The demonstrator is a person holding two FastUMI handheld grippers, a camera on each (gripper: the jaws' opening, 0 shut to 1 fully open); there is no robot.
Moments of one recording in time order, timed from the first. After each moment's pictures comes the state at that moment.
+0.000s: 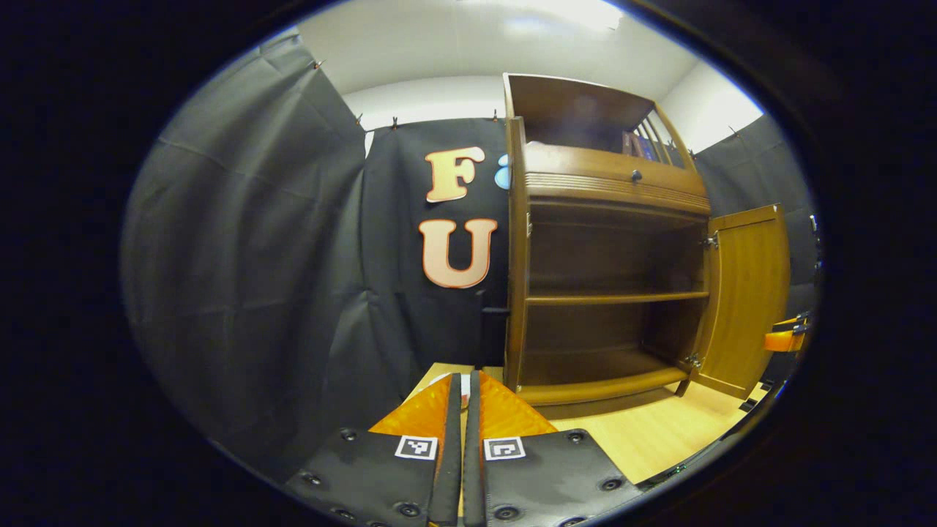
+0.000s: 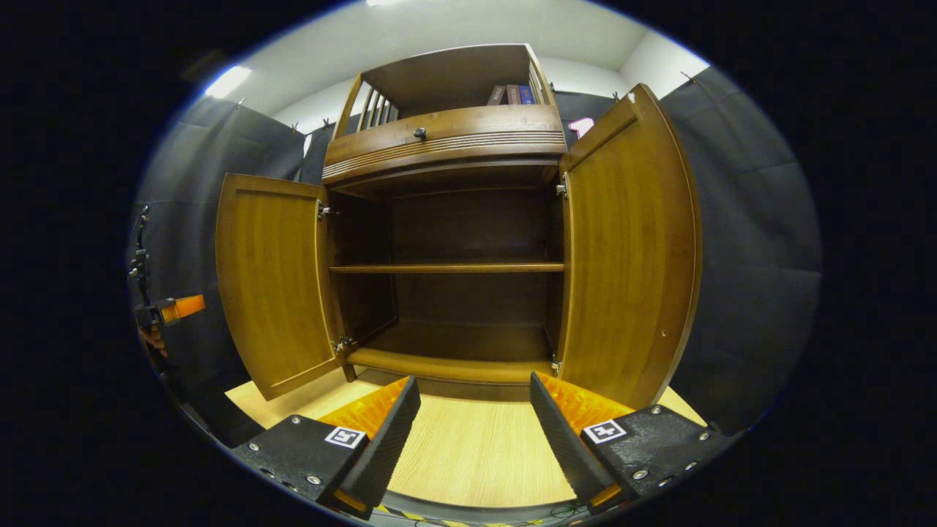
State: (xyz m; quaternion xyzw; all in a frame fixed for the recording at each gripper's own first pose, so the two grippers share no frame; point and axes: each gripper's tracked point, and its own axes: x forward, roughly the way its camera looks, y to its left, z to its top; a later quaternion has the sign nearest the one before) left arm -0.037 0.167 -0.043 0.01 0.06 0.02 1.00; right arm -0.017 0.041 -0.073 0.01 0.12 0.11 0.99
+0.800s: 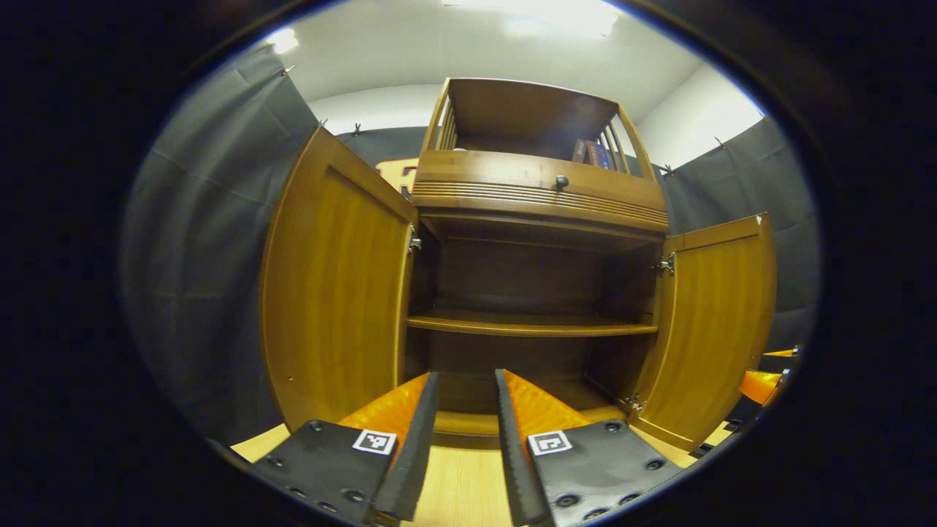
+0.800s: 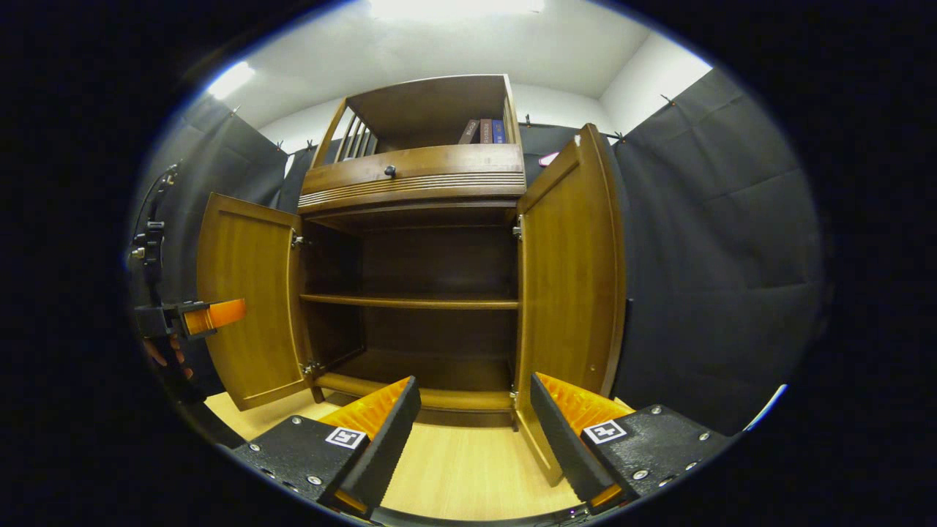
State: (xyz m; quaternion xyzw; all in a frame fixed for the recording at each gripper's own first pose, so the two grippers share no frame) left arm 0.013 -0.021 -0.044 -0.03 0.04 -0.03 1.00; right arm -0.022 -0.022 -0.041 -0.01 0.05 0.04 1.00
